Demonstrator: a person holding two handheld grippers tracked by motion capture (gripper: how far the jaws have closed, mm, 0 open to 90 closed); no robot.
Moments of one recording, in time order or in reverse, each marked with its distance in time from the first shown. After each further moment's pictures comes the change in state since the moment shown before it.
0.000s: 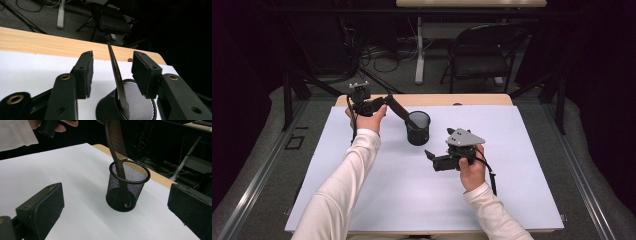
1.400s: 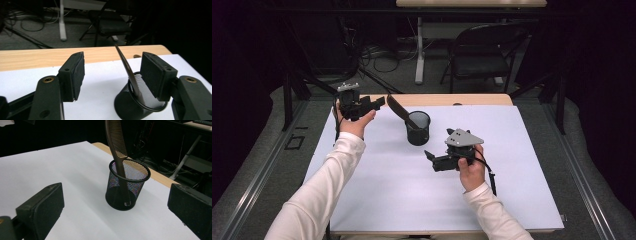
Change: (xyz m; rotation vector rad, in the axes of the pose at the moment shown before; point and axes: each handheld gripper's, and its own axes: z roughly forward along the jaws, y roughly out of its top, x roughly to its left) left arm 0.017 0.005 -0.037 -0.002 -0.024 0.198; right arm 0.001 -0.001 0.002 0.010 -0.006 -0.009
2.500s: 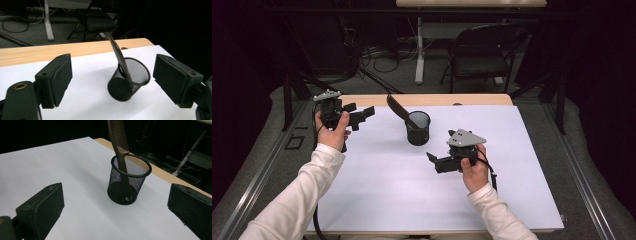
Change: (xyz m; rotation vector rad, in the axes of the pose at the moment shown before) left arm 0.013 -0.011 -0.051 0.001 -0.118 0.049; right arm -0.001 0.002 -0.009 0.039 0.023 0.001
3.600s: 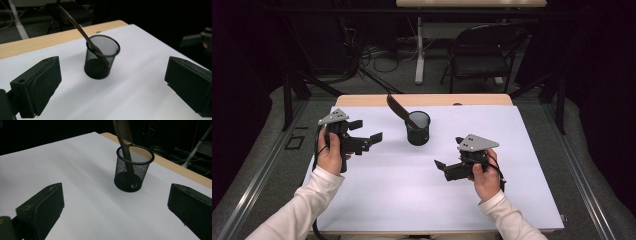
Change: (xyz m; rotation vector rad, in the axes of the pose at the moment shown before) left arm -0.030 -0.044 -0.018 0.076 -0.179 0.179; right arm -0.002 -0.007 -0.031 0.038 0.048 0.052
